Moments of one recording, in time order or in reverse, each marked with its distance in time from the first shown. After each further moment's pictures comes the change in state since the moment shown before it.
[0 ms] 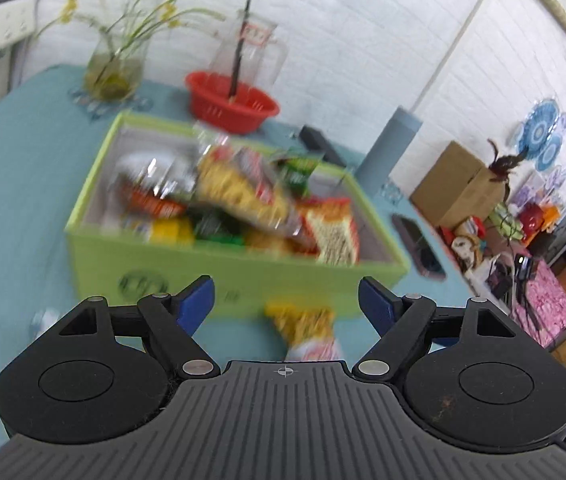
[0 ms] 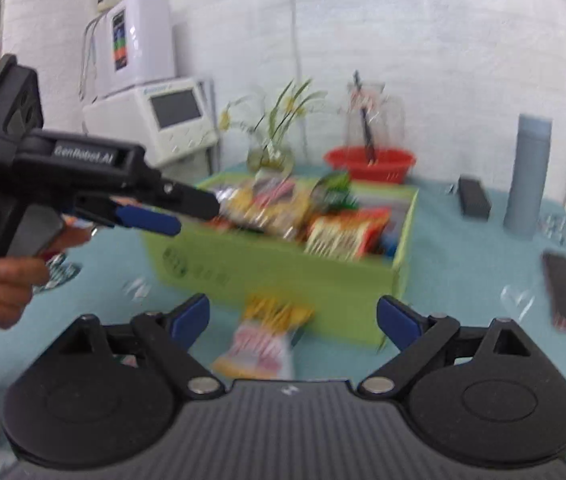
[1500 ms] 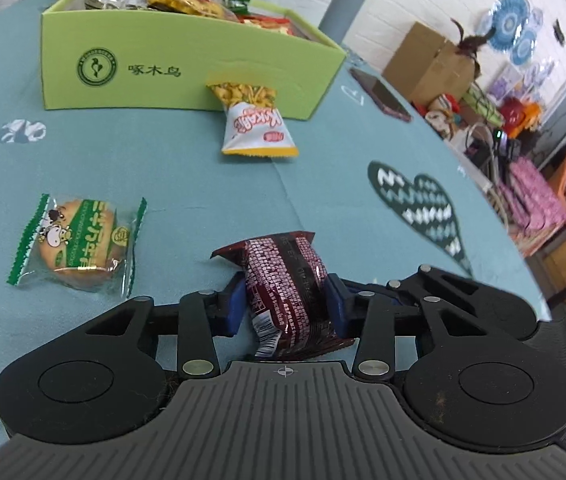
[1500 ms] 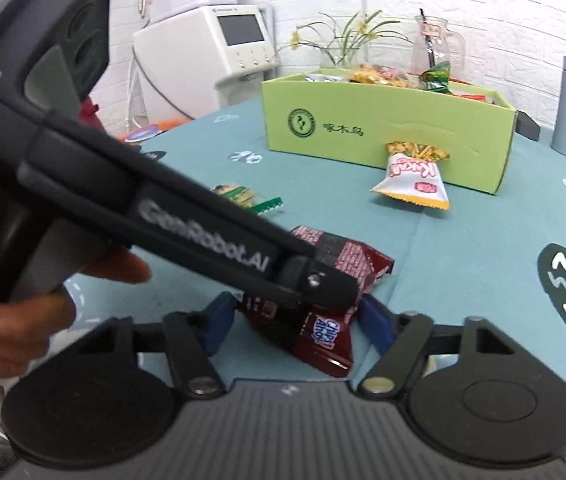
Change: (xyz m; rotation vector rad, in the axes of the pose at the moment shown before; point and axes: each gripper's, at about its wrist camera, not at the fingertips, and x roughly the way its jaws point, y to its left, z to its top) left arm -0.025 -0.036 -0.121 0.099 0.225 -0.059; right arm -0.026 0.100 -0.073 -0.011 0.099 0.016
